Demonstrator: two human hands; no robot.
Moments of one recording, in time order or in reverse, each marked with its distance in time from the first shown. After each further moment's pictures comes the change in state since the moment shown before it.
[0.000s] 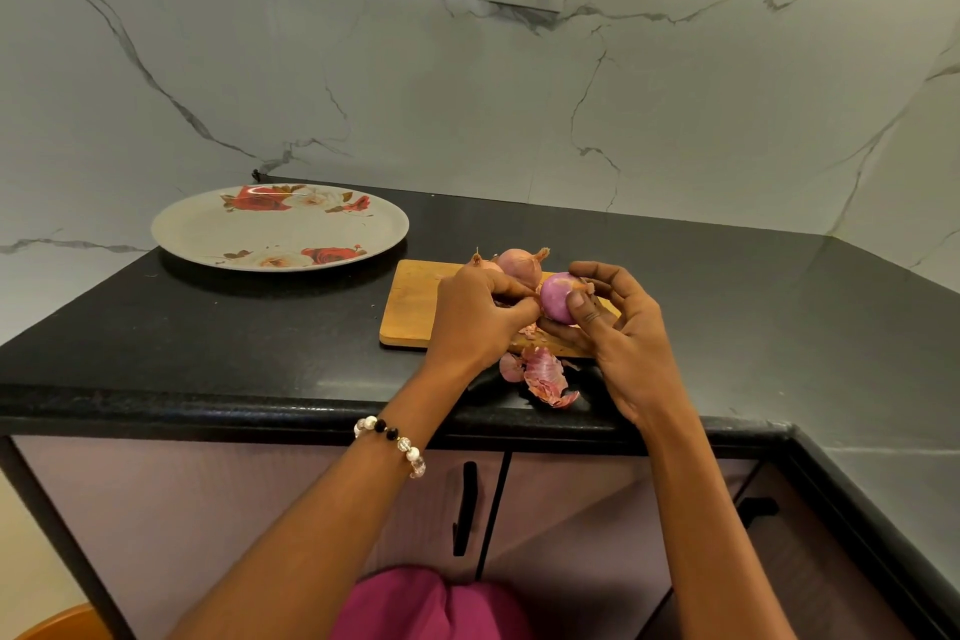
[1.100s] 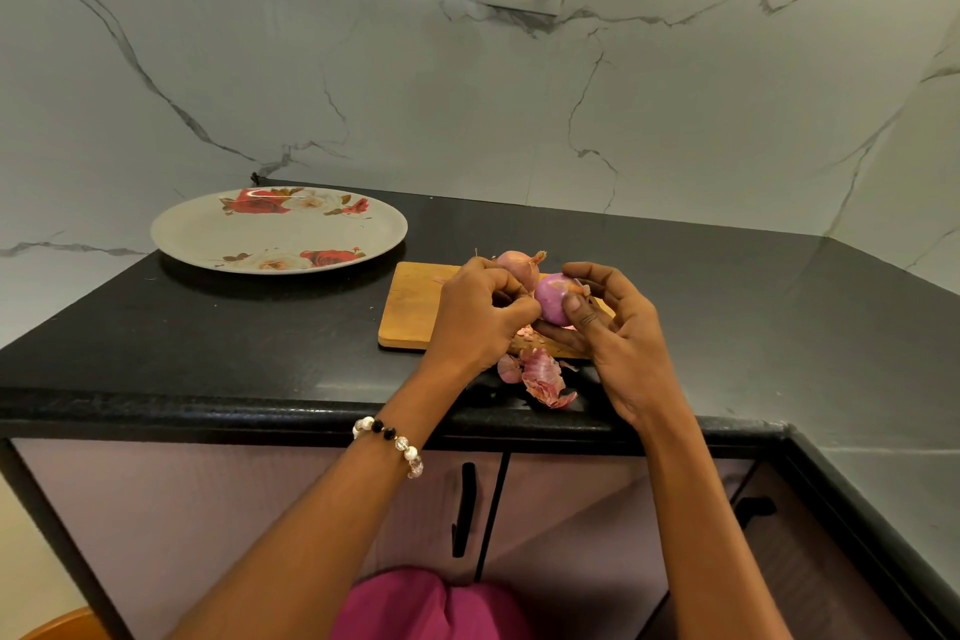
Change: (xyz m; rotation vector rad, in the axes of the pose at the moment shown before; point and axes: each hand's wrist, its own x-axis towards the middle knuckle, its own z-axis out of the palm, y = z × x) left_hand 0.002 0.001 0.001 0.000 -0.045 -0.046; right_hand -0.001 0.000 0.001 0.014 -0.037 -0.009
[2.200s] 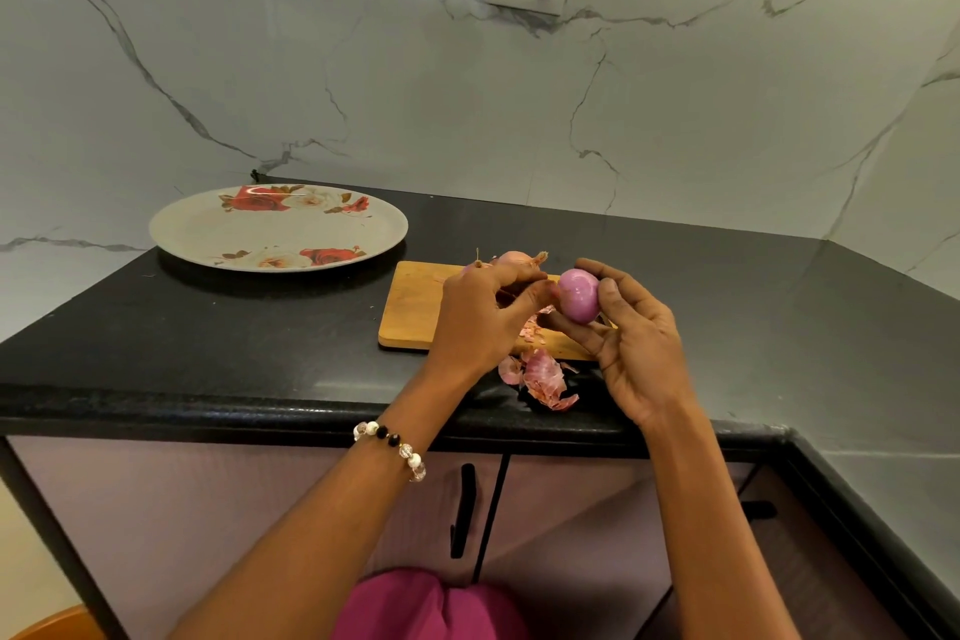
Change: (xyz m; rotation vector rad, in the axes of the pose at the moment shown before) left_hand -0.002 0.001 0.001 -0.044 0.061 0.203; right_hand 0.001 -0.010 -0.002 0.262 0.129 0.127
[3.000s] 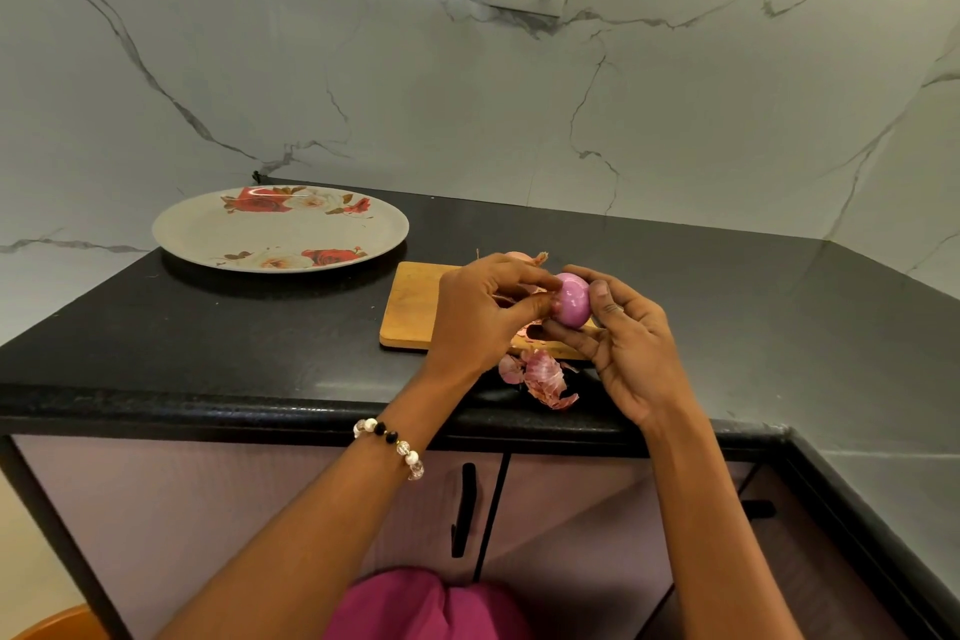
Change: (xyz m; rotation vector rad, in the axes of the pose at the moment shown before) left_hand -0.001 -0.001 -0.003 -0.130 0.028 0.095; right_hand 0.000 0.001 0.000 -0.050 -0.070 0.027
